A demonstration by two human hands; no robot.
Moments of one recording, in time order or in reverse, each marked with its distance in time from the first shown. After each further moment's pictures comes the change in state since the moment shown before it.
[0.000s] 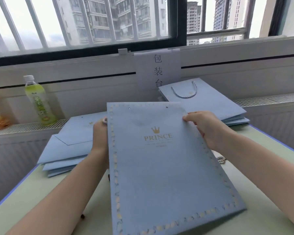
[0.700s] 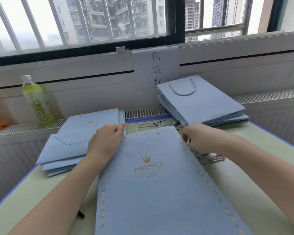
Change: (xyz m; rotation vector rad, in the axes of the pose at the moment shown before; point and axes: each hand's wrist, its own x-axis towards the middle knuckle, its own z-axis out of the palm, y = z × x) left_hand 0.008 -0.019 -0.011 1.299 -0.048 0.510; right_hand -0.009 0.009 0.000 -1.450 -0.212 -0.224
